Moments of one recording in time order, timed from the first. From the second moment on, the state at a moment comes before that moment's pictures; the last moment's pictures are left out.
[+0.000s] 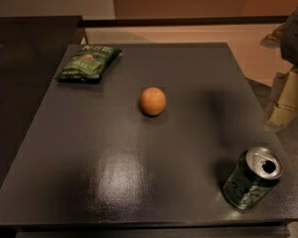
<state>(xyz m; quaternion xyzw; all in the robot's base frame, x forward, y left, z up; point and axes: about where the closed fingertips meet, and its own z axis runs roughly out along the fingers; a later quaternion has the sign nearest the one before) 0.438 -0.217 0.976 -0.60 0.78 -0.03 0.16</state>
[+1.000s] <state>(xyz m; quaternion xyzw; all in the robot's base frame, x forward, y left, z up) 0.414 -0.236 0.979 -0.60 0.78 0.00 0.18</state>
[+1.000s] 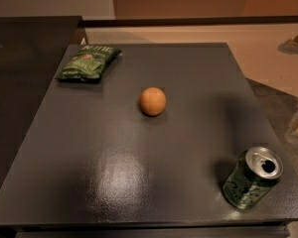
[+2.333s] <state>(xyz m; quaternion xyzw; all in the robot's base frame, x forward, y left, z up) 0.321 -0.222 0.929 -0.63 0.74 0.11 0.21</state>
